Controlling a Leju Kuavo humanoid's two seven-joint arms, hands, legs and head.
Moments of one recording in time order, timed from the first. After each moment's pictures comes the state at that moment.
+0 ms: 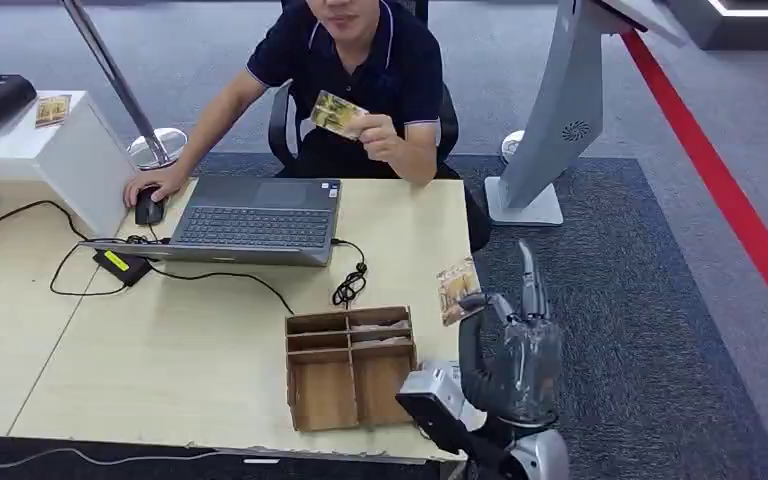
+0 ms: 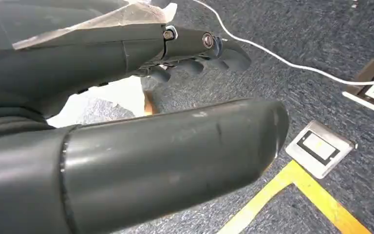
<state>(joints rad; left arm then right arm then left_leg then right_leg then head) -0.12 0.06 -1.03 -0.27 -0.16 0.48 0.33 -0.06 -0.10 0.69 -1.76 1.22 -0.70 0.34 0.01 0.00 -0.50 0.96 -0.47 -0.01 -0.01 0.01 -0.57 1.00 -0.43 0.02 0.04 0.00</state>
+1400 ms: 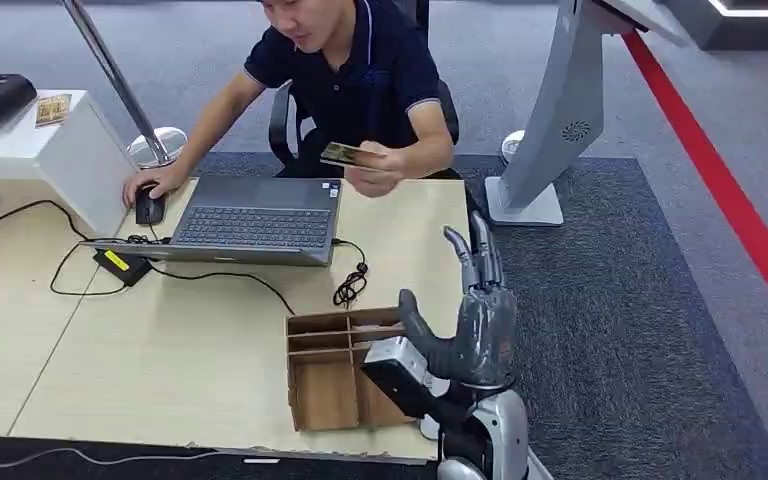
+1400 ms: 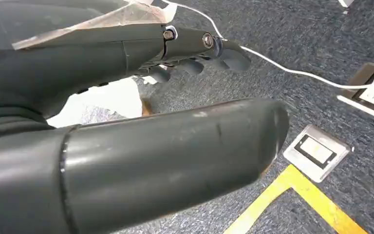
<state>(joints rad) -0.12 0.06 -1.03 -0.27 -0.19 0.48 0.33 -0.18 0.04 0.68 -1.57 1.12 -0.70 0.19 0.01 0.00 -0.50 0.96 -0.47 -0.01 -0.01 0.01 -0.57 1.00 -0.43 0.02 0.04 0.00</state>
